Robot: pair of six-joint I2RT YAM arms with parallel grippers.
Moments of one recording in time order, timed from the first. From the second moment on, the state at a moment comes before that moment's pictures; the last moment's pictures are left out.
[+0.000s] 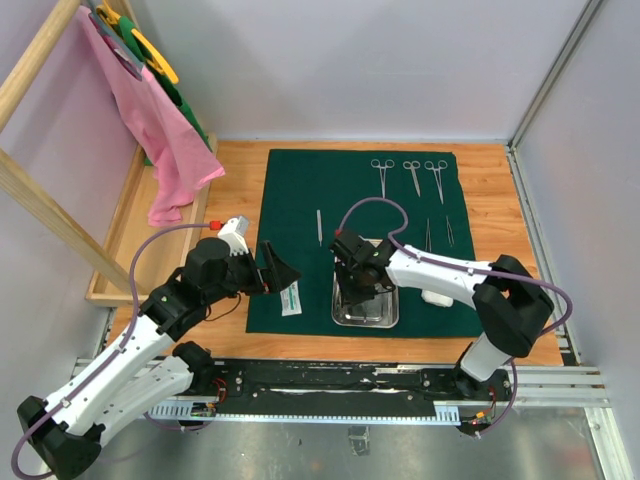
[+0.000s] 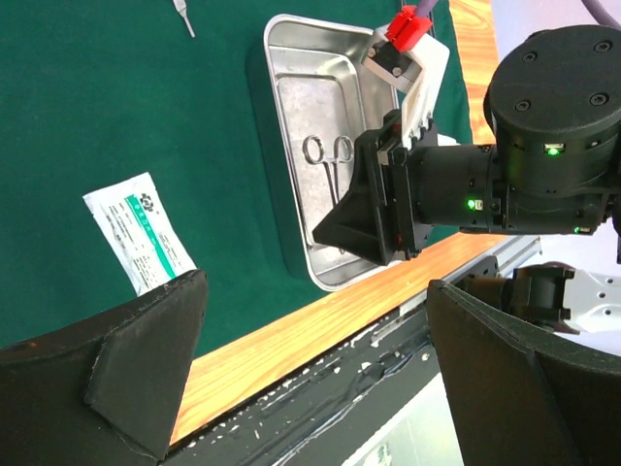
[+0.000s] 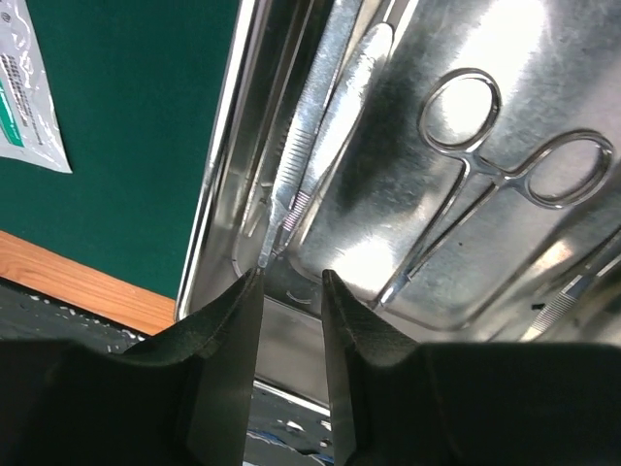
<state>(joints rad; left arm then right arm) -0.63 0.69 0.65 -0.43 0.11 -0.75 0.89 1.61 1.02 -0.63 0.01 0.62</state>
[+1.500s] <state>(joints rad) -0.63 0.62 0.68 -0.48 0.14 -0.71 0.96 1.50 1.21 -0.83 0.30 0.72</state>
